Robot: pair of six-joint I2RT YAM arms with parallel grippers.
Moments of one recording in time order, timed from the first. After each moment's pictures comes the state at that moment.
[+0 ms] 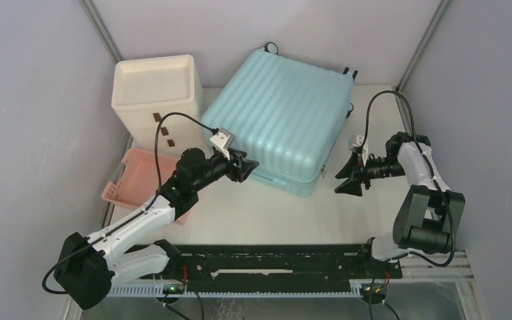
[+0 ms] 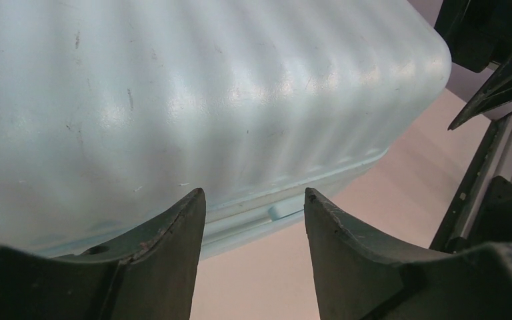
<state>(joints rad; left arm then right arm) -0.64 1.04 0.63 0.26 0.24 -0.21 -0.23 1.47 1.09 -1.49 -1.15 -1.59</state>
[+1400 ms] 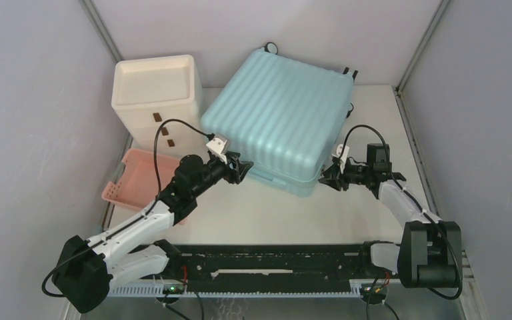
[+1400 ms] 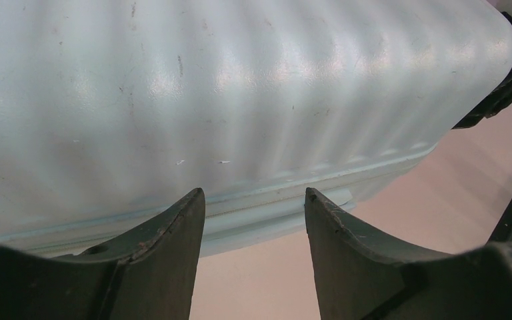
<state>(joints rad) -0.64 1.01 0.55 0.33 0.13 -0.15 -0.01 1.22 0.61 -0.28 -1.03 -0.83</state>
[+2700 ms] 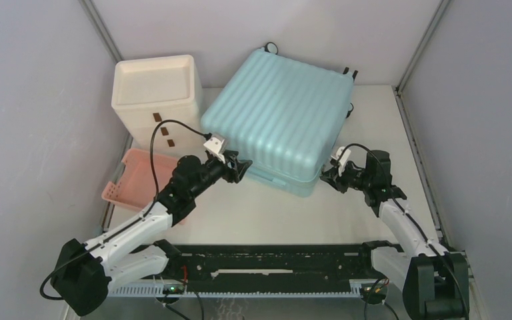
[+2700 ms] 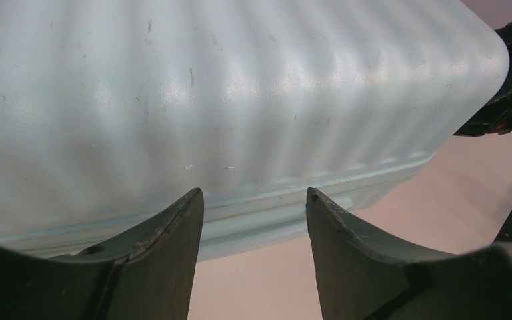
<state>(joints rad) -0.64 0.99 0.55 0.33 0.11 -0.15 0.07 1.00 0.48 -0.10 -0.81 -0.57</state>
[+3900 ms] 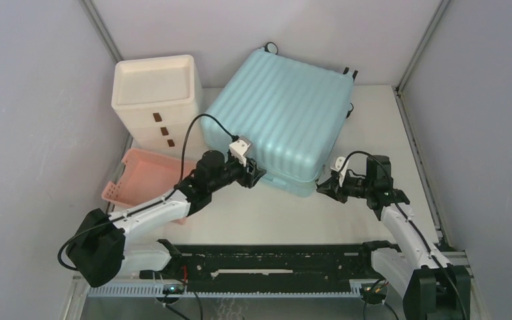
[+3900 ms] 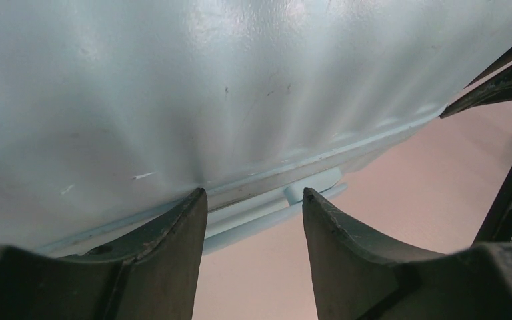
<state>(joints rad) -0.72 1.21 0.62 0.31 0.16 -0.09 0.07 0.92 0.48 -0.31 -0.98 -0.69</state>
